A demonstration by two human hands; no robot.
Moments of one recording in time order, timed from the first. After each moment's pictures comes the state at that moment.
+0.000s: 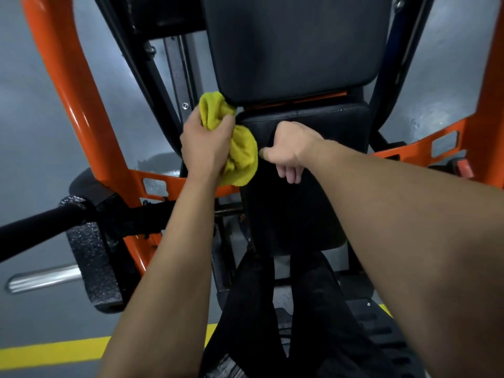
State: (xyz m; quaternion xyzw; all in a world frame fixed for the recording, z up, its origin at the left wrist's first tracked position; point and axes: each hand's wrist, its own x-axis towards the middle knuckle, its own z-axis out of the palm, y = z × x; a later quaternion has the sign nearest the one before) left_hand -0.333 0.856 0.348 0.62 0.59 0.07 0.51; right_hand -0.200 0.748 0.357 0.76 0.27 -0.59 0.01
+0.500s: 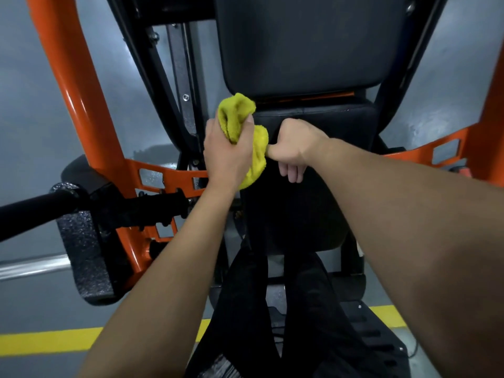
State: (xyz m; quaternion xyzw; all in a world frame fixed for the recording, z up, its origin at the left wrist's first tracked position) left_hand -0.333 0.817 0.328 0.65 0.56 0.09 0.51; right_hand -0.202 0.750 0.352 0.76 0.26 -0.60 0.01
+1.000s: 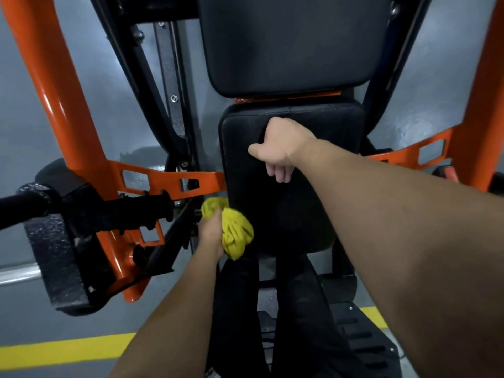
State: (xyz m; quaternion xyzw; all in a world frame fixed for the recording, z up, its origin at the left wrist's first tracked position) left_hand -0.457 0.727 0.240 0.22 0.76 -0.06 0.60; right_hand -0.201 0.747 0.357 0.77 0.26 -0.58 0.01
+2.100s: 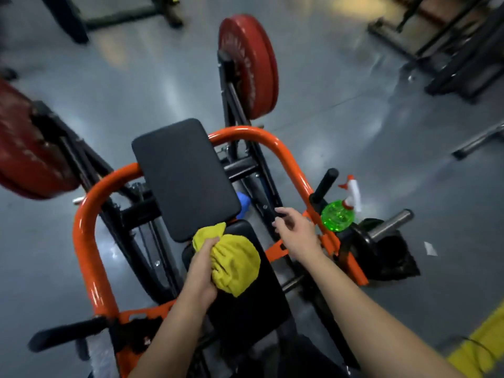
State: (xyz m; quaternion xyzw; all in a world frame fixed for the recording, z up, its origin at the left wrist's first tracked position) left_hand -0.317 0.717 0.579 0.36 0.48 -0.05 0.79; right_hand -0.196 0.532 0.573 0.85 0.03 -0.18 -0.49
